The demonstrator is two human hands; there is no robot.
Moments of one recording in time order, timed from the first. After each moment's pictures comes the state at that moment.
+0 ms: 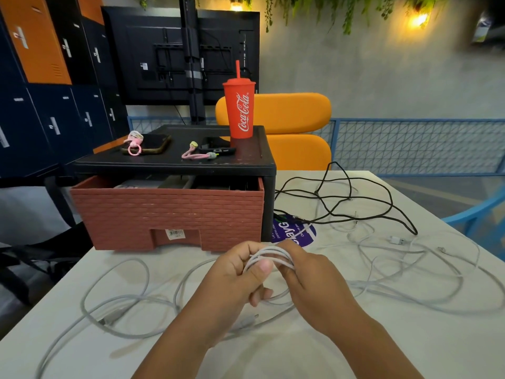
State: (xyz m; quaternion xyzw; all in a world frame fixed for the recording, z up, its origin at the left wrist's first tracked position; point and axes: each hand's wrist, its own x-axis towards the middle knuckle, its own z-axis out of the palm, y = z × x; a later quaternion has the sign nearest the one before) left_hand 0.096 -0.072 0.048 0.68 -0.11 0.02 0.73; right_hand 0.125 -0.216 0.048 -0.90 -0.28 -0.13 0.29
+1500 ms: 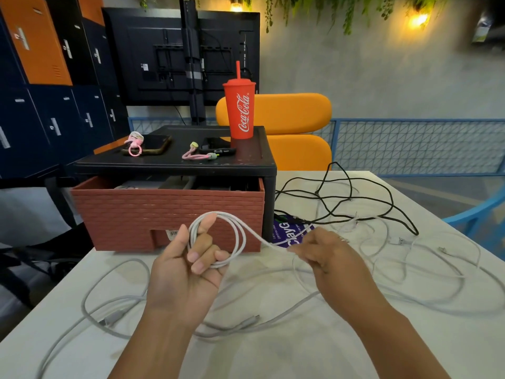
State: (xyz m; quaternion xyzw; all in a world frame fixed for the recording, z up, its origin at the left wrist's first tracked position) left_hand 0.104 -0.039 0.060 0.24 -0.01 0.04 0.97; right_hand 0.154 -0.240 0.033 -0.87 -0.28 -0.31 0.26
